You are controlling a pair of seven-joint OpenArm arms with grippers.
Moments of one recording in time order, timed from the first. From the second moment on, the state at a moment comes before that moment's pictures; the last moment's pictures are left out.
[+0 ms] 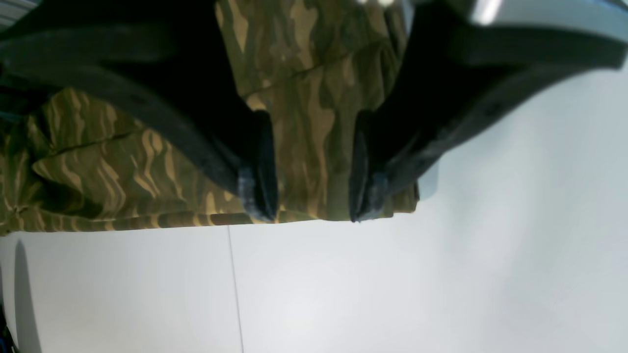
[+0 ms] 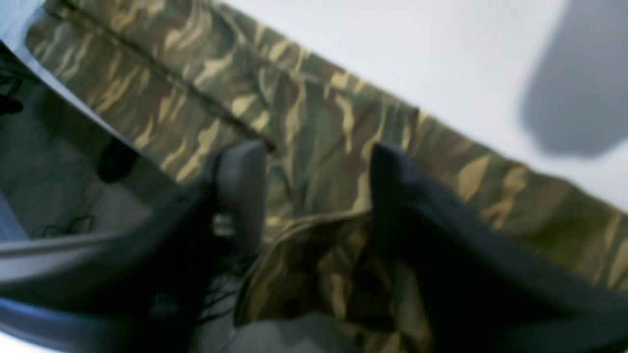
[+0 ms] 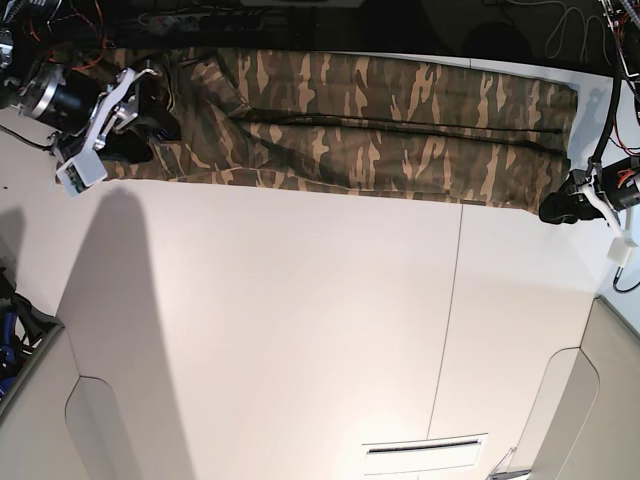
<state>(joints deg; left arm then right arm) 3.0 -37.1 -23.6 70.8 -63.4 -35.9 64.8 -23.8 15.6 21.5 123.2 51.9 32.8 -74.3</state>
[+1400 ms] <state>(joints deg) 14.7 -37.1 -34.1 70.8 -57.9 -35.9 55.9 -11.5 12.0 21.4 84.5 50.8 33.7 -67.3</state>
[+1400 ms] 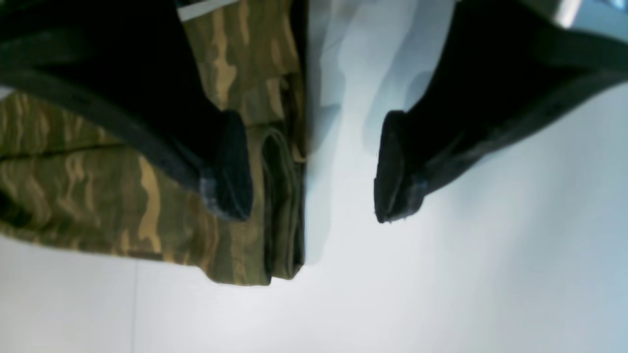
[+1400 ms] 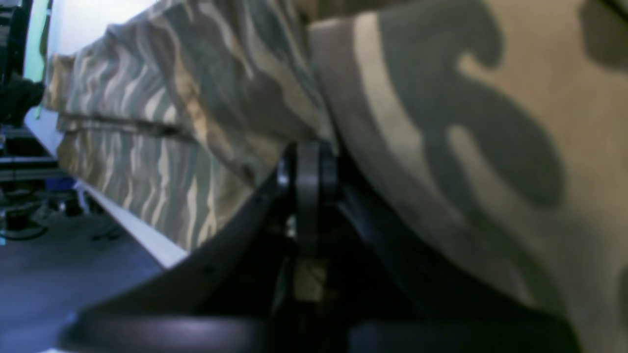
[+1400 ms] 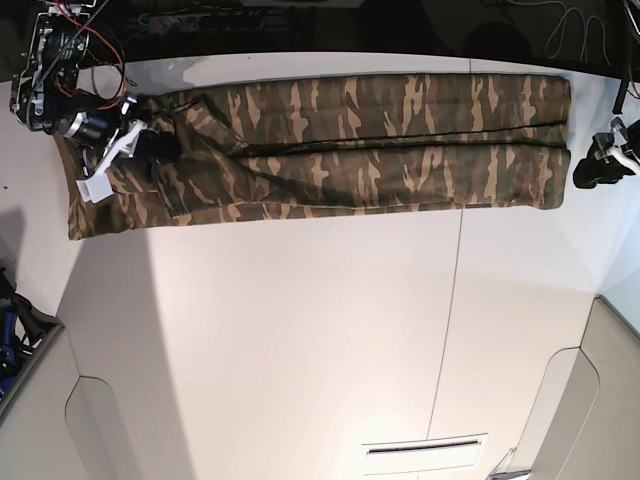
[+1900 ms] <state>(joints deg) 14.6 -37.3 -27.2 70.8 -49.1 -36.0 53.7 -10.9 12.0 21.4 84.5 50.5 33.5 -67.3</state>
